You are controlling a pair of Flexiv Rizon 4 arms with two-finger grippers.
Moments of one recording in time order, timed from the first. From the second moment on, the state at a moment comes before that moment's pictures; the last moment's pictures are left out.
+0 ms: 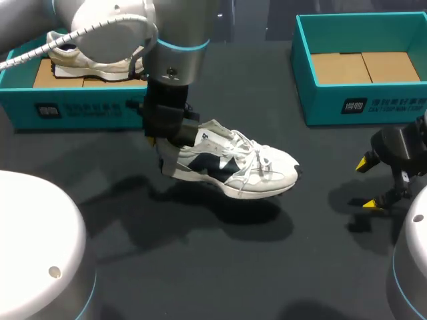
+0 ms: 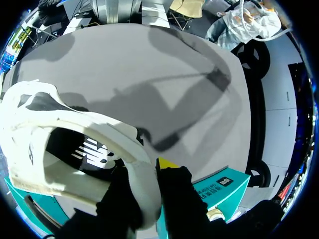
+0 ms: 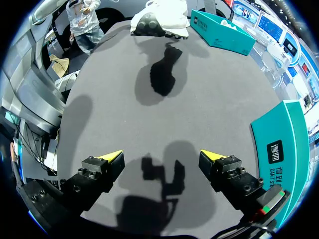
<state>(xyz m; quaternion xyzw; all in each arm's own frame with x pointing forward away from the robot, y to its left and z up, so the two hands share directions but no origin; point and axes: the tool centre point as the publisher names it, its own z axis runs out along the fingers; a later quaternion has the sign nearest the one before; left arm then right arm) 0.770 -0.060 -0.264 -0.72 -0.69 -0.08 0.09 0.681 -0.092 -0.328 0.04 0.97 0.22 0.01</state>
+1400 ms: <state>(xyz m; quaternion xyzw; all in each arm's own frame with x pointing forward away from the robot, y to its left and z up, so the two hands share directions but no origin) 0.733 -0.126 -0.359 -0.74 -0.65 -0.14 0.09 0.681 -0.092 -0.328 0.04 0.97 0.22 0.01</state>
